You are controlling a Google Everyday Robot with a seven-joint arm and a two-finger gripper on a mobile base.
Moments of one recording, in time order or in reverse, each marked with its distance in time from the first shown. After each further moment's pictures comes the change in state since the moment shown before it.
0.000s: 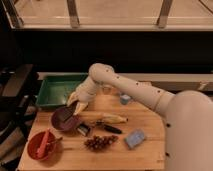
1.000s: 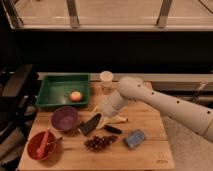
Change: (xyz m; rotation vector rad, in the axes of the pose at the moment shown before) arm 0.017 0.132 -0.084 0.062 0.108 0.184
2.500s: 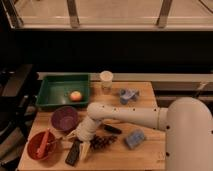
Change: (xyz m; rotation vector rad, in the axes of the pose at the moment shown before) arm -0.043 0.065 0.204 -0.296 -0.141 0.031
